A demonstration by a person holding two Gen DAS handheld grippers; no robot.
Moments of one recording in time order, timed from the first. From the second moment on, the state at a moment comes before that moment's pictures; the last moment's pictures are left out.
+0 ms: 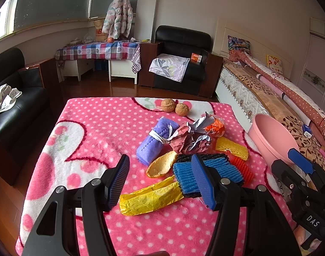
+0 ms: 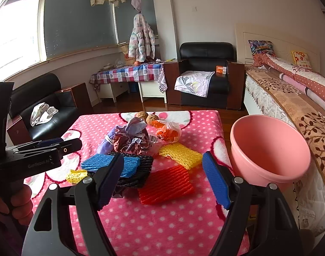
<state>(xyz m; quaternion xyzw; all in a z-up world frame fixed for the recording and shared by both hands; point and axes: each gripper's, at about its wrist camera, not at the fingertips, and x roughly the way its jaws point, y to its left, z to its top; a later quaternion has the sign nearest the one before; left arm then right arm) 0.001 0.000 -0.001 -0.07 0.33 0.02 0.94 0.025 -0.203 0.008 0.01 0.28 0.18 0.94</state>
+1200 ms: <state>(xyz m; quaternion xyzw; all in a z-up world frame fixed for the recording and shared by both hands) 0.002 0.000 -0.001 -0.07 0.34 0.02 0.94 0.027 -0.208 0.005 0.02 0.28 0.17 0.94</state>
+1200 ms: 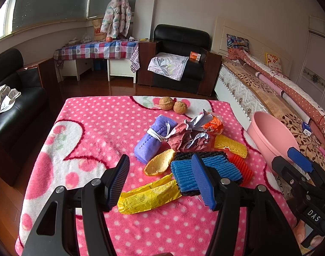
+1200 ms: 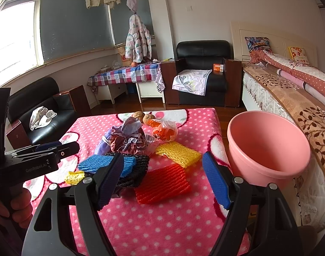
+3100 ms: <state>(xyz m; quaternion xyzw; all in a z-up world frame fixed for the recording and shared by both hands) 0.031 -0.031 -0.046 -0.02 0.39 -0.18 0.90 0.044 -0.216 -0.024 0.08 0.35 0.24 0.90</state>
